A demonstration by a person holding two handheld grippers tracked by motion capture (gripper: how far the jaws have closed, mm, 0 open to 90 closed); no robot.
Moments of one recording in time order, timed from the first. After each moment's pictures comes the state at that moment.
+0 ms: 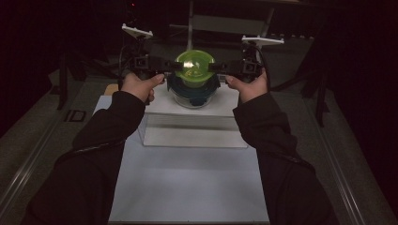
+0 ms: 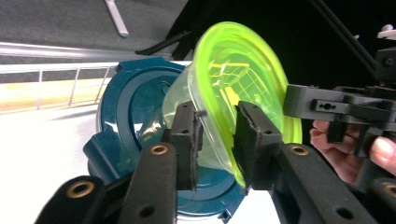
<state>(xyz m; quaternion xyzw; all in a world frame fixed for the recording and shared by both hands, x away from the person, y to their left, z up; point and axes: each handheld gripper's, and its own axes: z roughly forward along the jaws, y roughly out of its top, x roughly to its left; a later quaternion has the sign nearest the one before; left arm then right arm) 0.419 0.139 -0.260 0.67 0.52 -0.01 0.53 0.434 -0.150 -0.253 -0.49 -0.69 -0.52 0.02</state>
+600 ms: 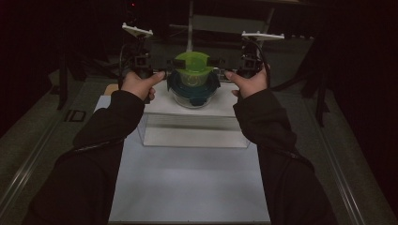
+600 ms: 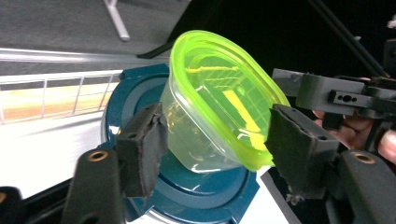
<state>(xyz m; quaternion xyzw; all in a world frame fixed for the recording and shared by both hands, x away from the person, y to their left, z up) 0.421 0.141 -0.261 0.67 0.50 -0.01 0.54 0.440 -0.150 -0.248 -0.48 -0.70 -0.53 -0.02</state>
